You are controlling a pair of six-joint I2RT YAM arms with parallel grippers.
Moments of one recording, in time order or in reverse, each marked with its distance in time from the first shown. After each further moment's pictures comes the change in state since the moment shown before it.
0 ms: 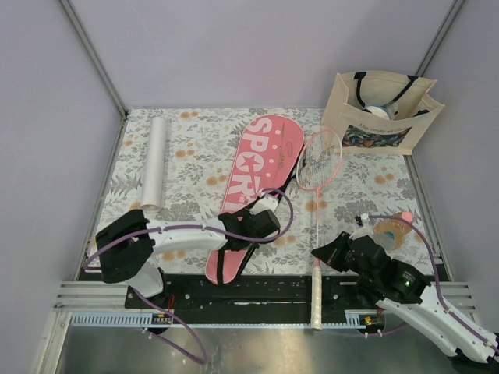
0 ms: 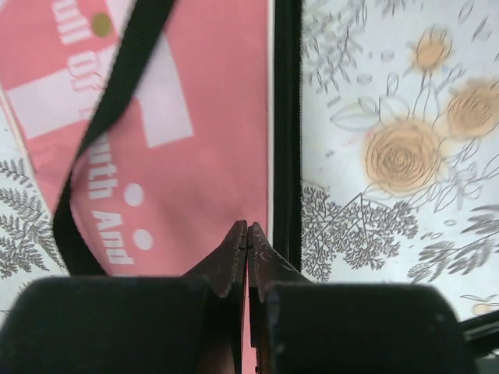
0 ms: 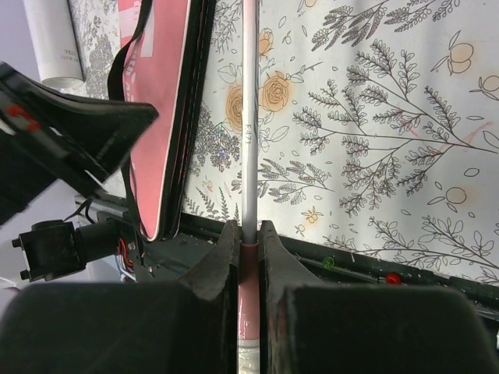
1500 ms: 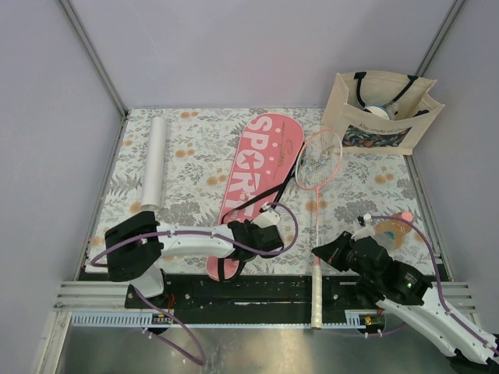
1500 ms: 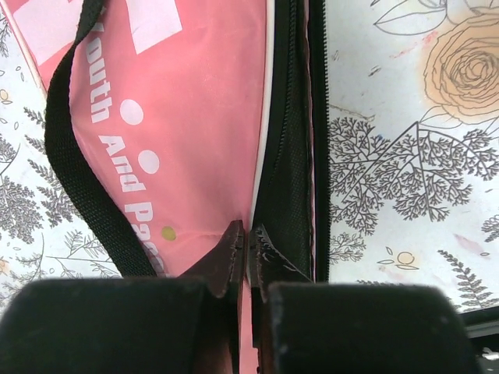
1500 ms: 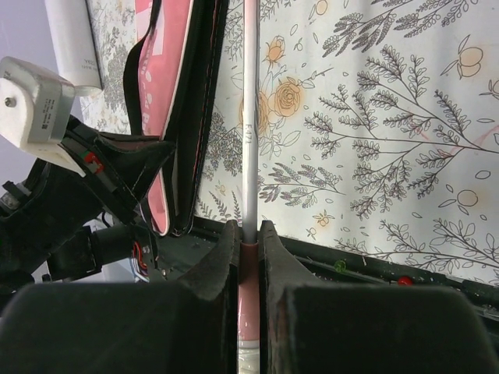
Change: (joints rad) left arm -0.075 0.031 0.023 -0.184 -0.080 -0.019; right arm 0.000 -0.023 -0.001 0.010 0.005 0.025
